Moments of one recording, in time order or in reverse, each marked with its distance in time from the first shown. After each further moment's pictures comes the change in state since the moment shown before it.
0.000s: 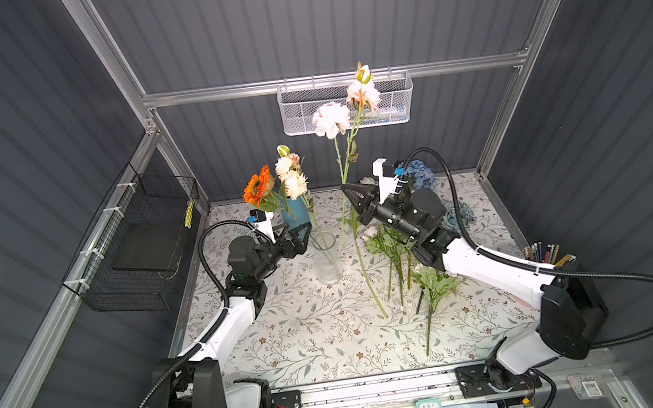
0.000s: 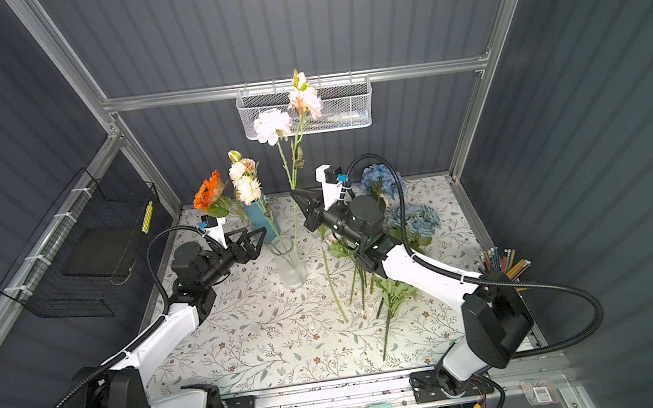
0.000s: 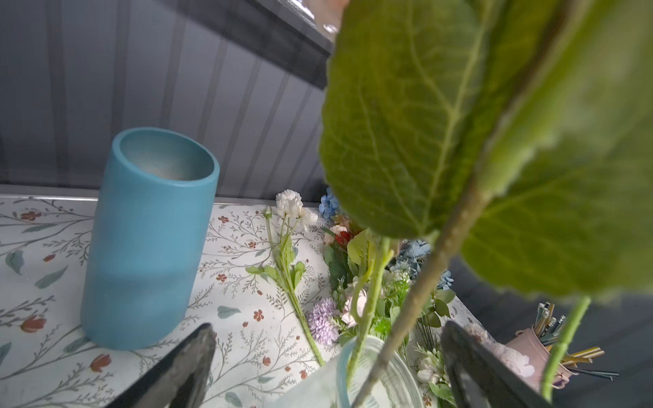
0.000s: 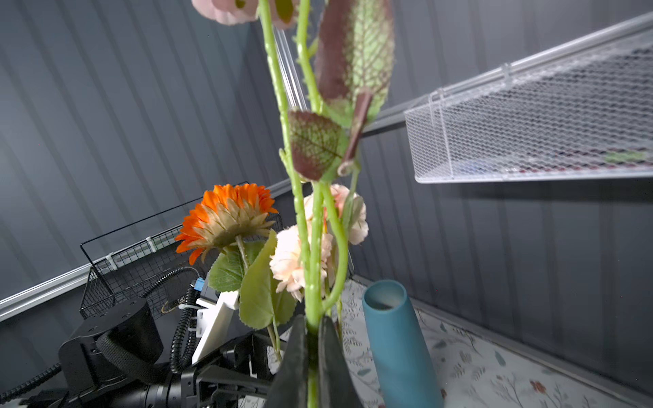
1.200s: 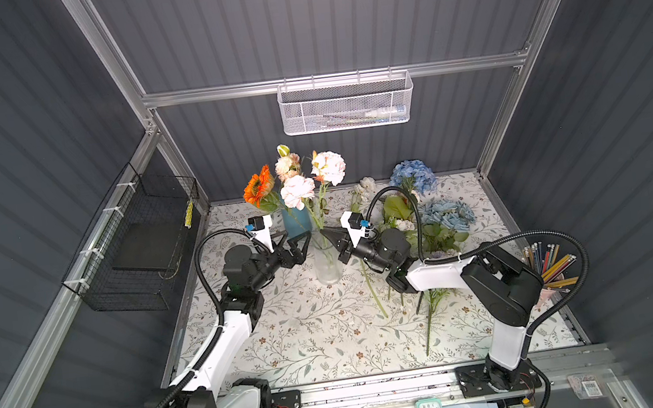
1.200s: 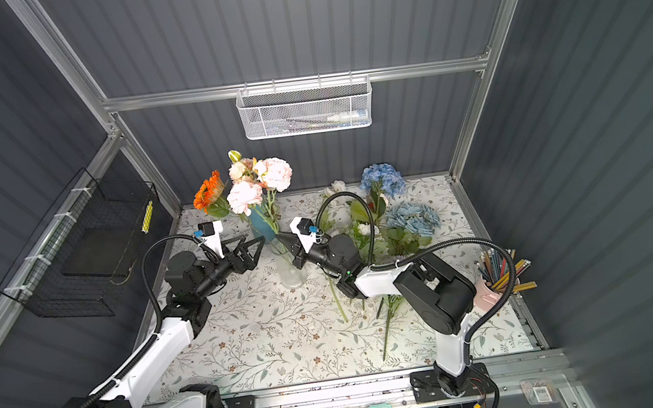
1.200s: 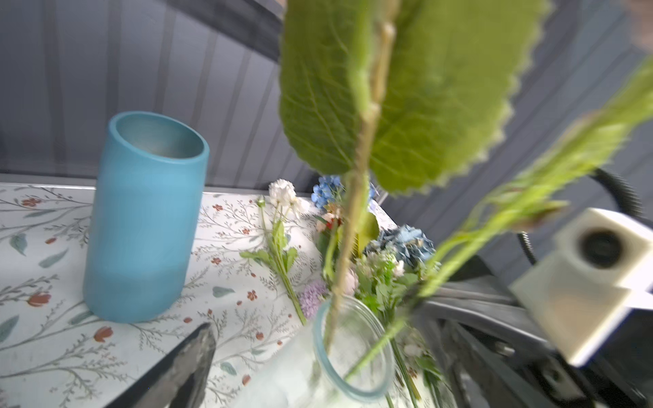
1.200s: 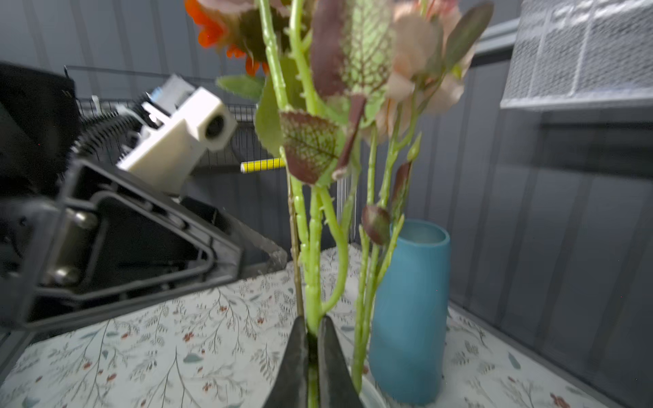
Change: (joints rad) left arm 0.000 -0.182 -0.094 -0.119 0.056 0.015; right arm 0.095 0.283 -0.173 0.312 -0.055 -0.275
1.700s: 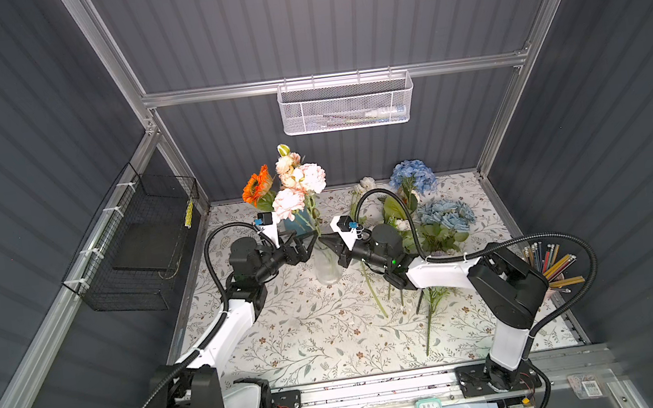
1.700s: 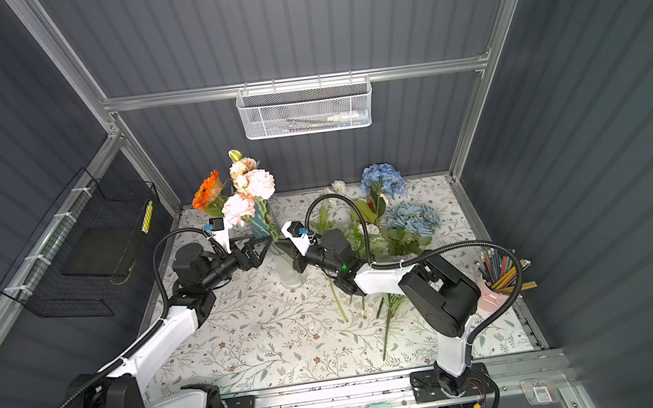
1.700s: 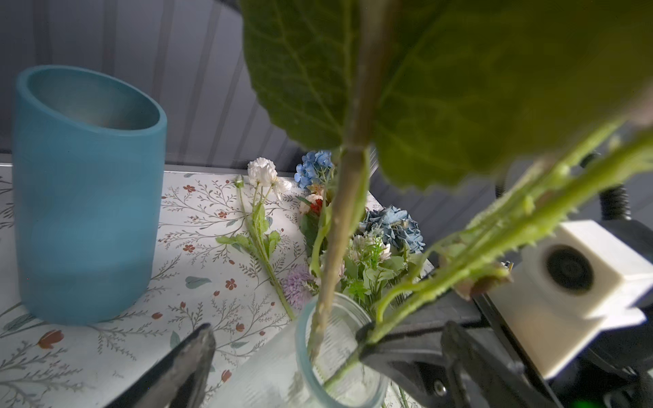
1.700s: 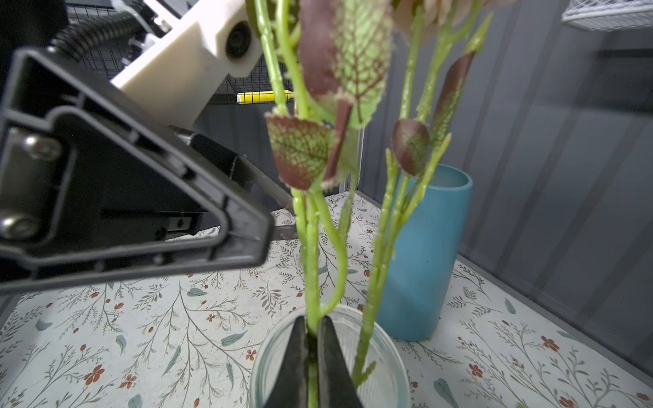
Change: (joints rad) left arm -0.022 0.163 0.092 0.022 0.069 -0.004; right arm 0.006 -0.024 0.061 -0.256 -0.013 -0.088
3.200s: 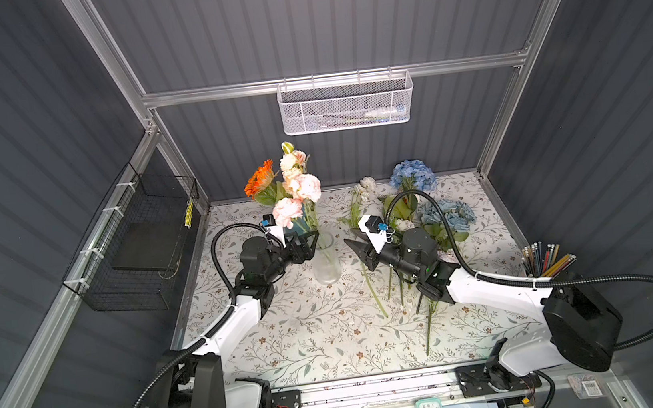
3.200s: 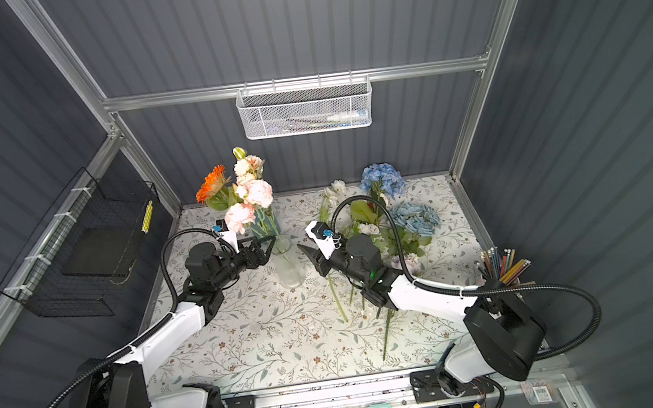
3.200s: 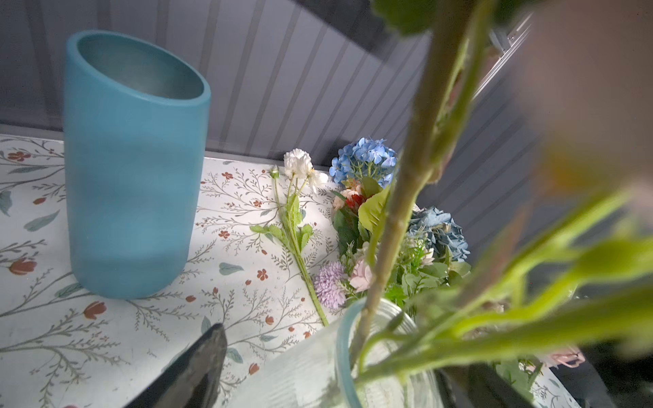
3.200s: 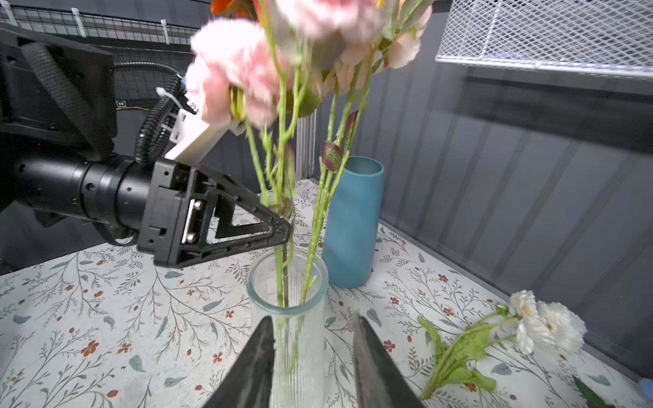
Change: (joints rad) left arm -0.050 0.003 -0.039 -0.028 -0.187 0.015; right arm -0.013 -0.406 -0.228 -0.217 0.201 -0.034
